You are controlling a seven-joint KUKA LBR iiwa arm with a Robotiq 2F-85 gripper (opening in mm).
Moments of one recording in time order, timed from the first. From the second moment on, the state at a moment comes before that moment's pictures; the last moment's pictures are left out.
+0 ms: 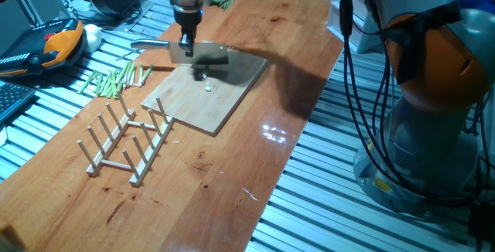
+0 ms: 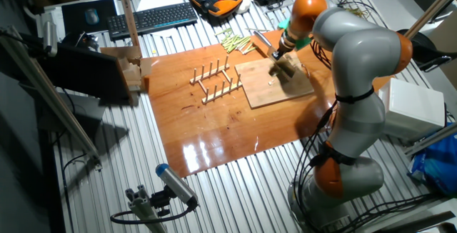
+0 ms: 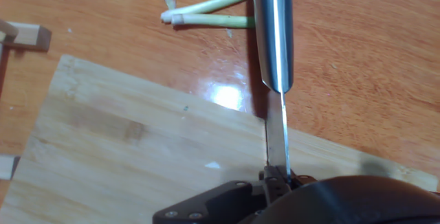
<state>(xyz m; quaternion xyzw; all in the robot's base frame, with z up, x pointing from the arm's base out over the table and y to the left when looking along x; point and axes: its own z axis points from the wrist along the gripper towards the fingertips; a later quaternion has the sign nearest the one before) 0.645 -0.097 0.081 -0.16 0.98 0.01 0.08</state>
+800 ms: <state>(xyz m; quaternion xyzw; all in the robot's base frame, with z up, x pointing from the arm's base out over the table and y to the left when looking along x) 0.600 -0.109 0.074 -0.15 0.99 0.02 0.08</state>
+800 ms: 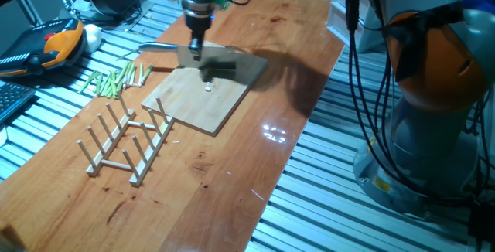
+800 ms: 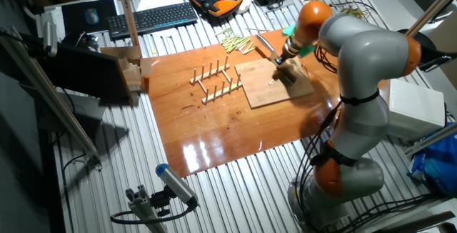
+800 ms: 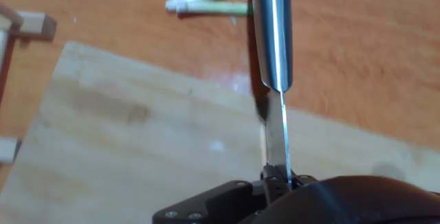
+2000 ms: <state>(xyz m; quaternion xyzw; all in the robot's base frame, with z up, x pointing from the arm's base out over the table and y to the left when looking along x) 0.635 -0.116 0.090 -0.16 0.98 0.00 0.09</state>
